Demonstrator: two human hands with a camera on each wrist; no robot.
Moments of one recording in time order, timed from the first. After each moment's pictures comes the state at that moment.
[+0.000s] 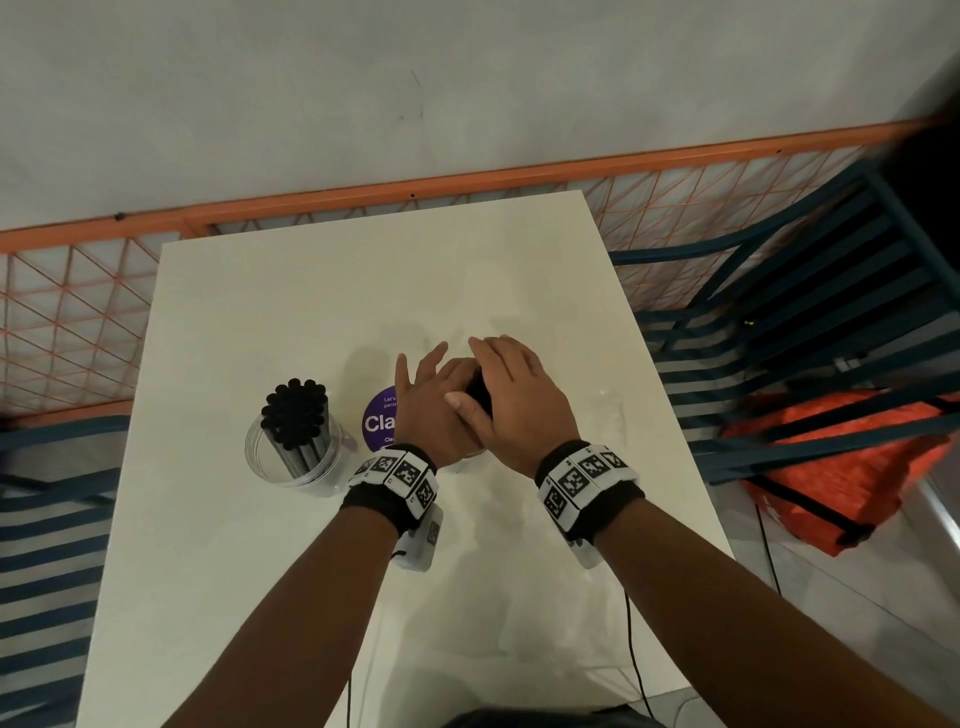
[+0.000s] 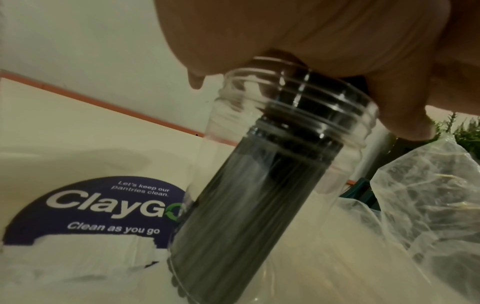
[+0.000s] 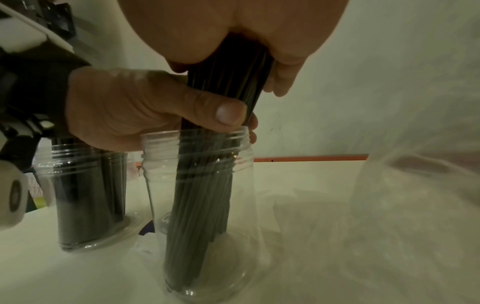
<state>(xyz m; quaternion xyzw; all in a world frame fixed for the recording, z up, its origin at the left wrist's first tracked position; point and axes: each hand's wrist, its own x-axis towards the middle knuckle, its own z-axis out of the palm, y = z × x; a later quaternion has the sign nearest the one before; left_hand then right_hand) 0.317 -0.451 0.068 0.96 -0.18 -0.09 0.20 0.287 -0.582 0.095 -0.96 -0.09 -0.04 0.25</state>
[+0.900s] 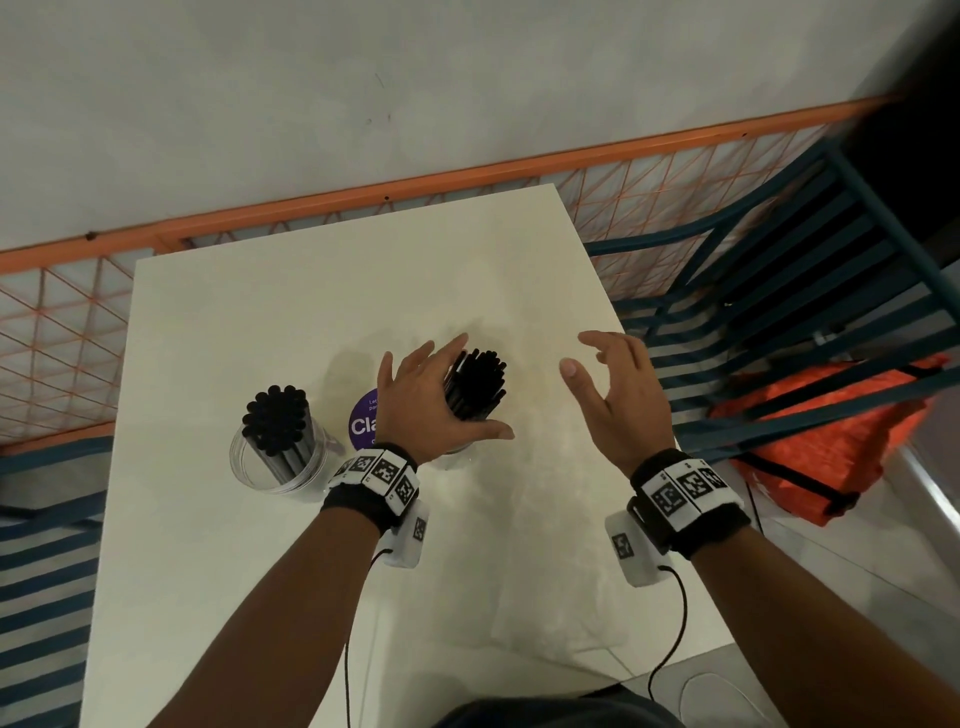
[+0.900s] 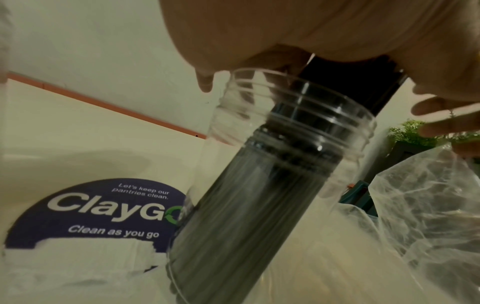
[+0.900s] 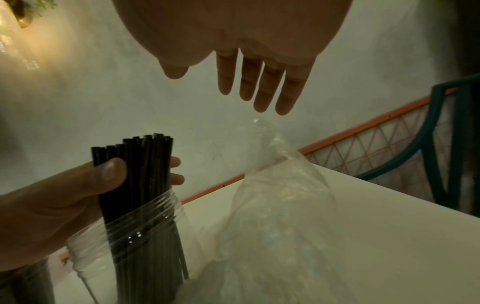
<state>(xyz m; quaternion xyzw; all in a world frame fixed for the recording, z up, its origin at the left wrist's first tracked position) 0.314 -0.452 0.083 0.94 -0.16 -0.09 0.29 0.251 -0.680 0.098 -0.92 0.10 -0.13 0.35</state>
